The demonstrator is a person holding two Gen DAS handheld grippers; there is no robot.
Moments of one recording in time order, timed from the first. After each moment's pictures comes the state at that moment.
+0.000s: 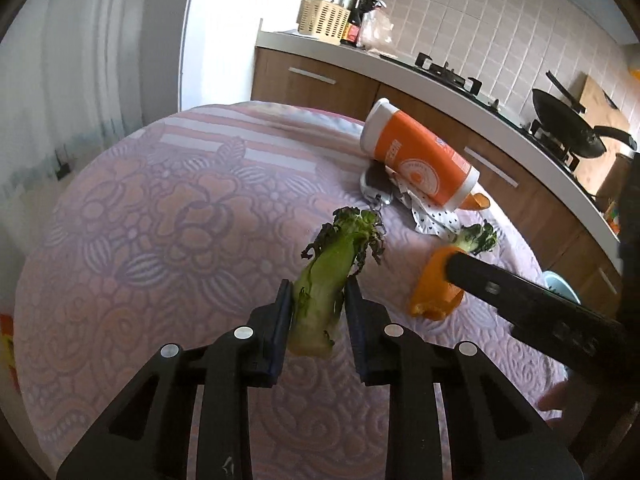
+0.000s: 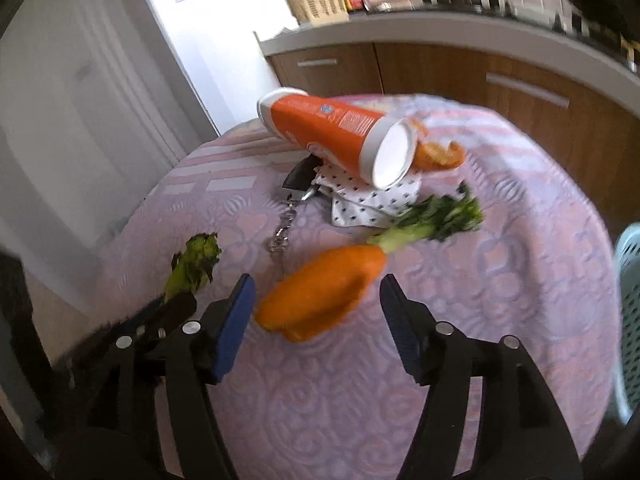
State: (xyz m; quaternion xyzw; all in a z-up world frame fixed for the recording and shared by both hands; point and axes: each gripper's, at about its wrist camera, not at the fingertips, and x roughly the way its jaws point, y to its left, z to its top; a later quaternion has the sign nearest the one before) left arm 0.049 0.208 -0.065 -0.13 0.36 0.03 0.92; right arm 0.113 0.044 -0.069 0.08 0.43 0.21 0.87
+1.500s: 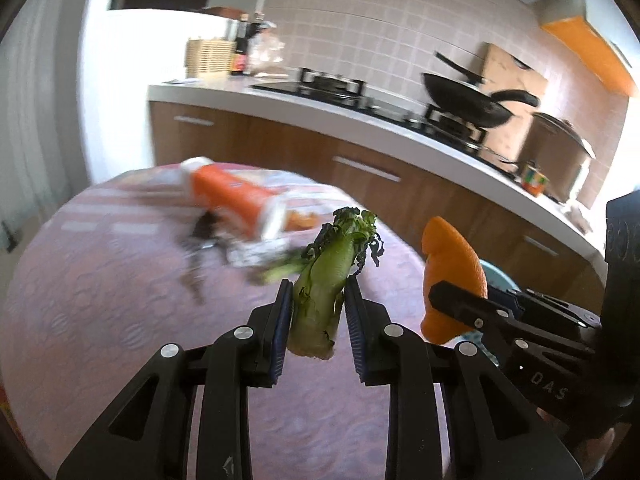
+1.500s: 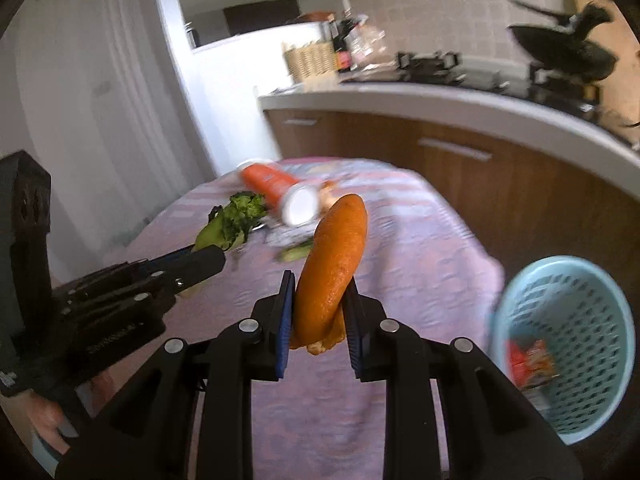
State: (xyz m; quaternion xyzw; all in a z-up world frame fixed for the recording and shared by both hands) left arm 0.042 0.073 0.002 -0.07 0.32 -0.11 0.94; right arm 0.042 -0.094 -0.006 0.05 0.33 0.21 0.92
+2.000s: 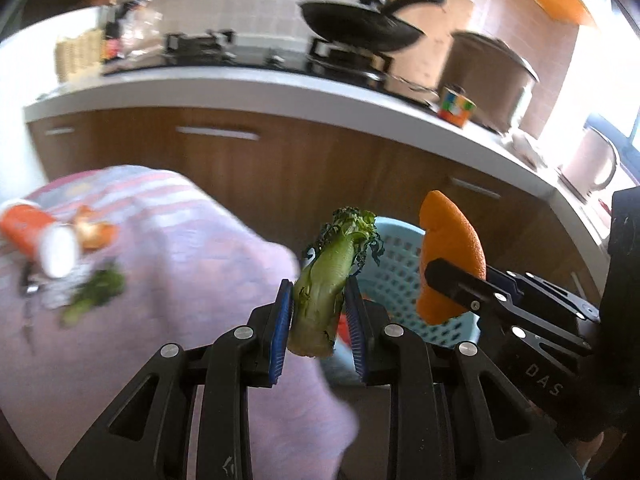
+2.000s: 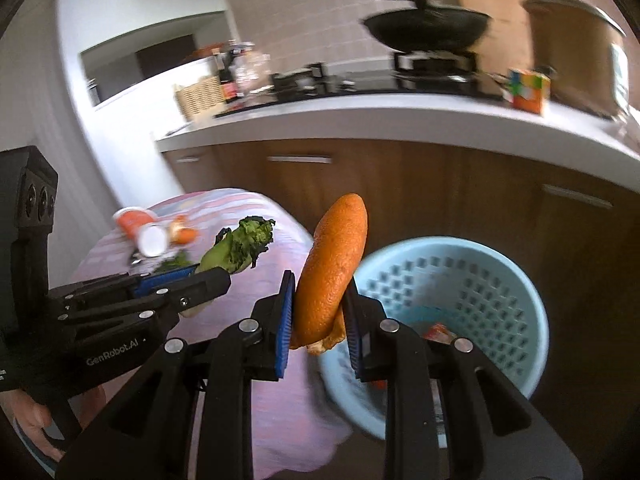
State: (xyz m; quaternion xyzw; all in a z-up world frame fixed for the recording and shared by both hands) left arm 0.094 -0.101 -0.023 0.00 0.39 -0.25 0.89; right arm 0.045 -0.260 -0.026 0.11 0.33 0.07 0.93
